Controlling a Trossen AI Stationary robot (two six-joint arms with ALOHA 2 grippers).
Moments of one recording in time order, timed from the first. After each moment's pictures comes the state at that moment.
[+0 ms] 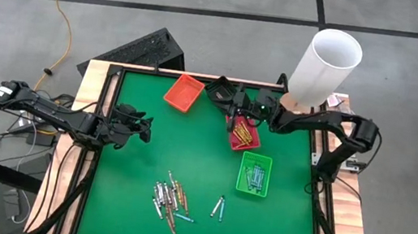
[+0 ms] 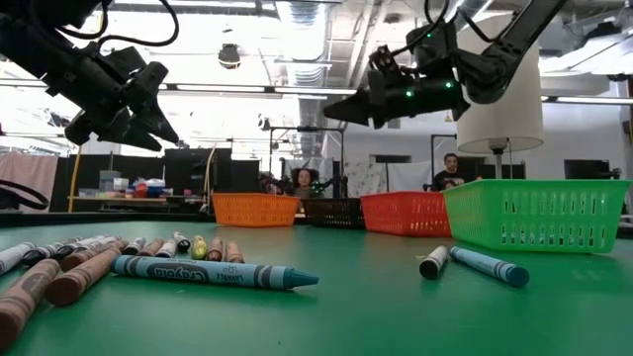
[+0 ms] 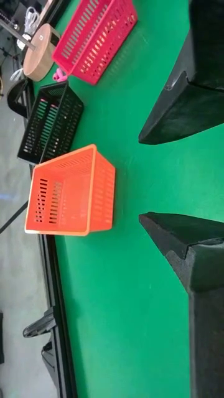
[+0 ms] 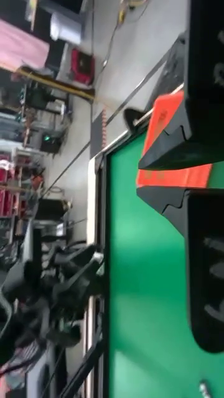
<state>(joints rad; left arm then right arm) -0.18 0.73 0.34 -0.27 -0.92 -0.85 -0.43 1.59 0.76 0.82 -0.26 -0.09</state>
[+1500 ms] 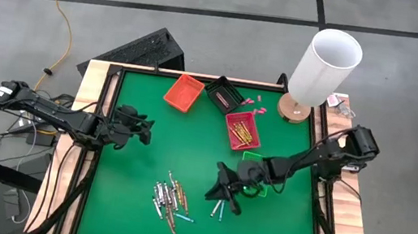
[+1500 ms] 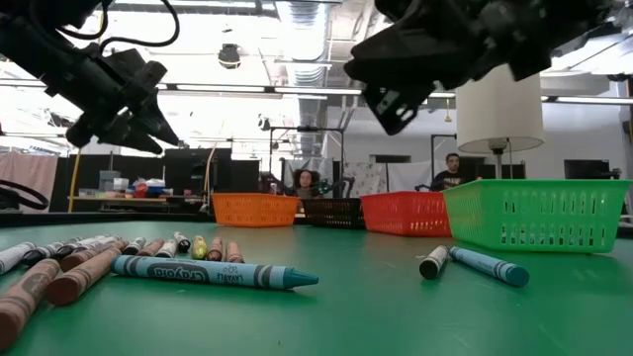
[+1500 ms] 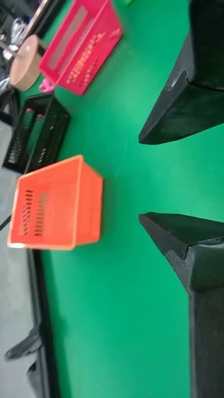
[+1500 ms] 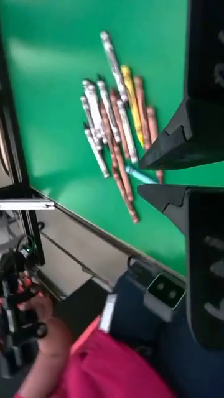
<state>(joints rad) -0.18 0.73 0.34 -0.27 -0.85 -0.86 0.29 1.59 0.76 0.54 -0.21 0.31</state>
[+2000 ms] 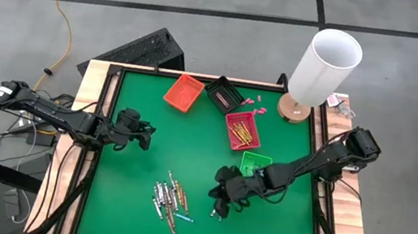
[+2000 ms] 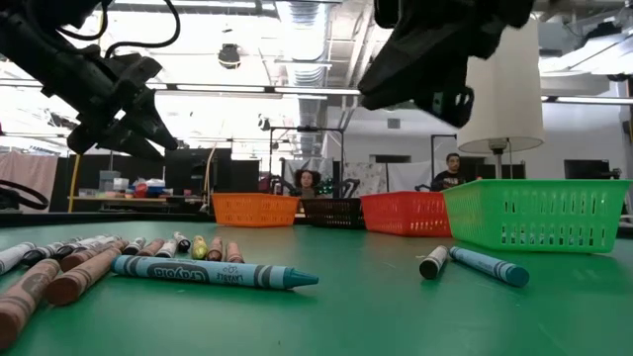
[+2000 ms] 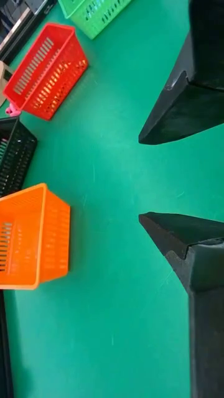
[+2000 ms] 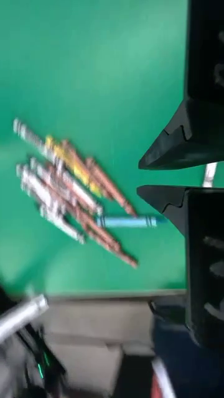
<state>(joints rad) -0.18 0.73 0.34 -0.27 -0.69 -0.88 0.41 1.59 1.03 -0.10 0.20 0.80</state>
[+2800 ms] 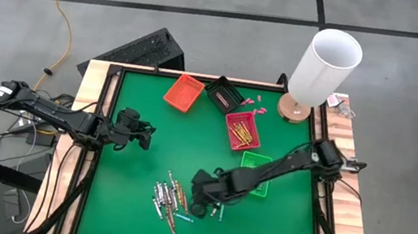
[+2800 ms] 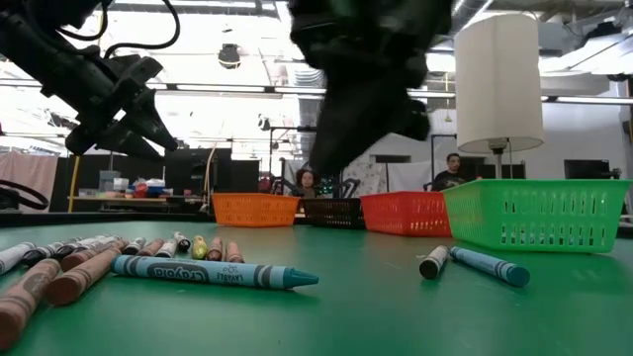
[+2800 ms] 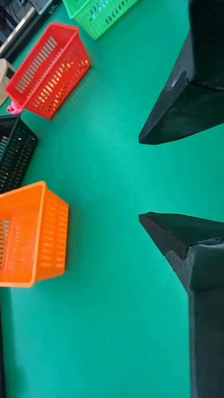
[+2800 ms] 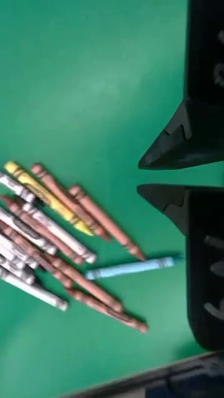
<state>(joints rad) -0.18 0.73 0.34 -0.28 -0.69 -0.91 0.37 1.95 1.50 -0.54 0.15 0.83</state>
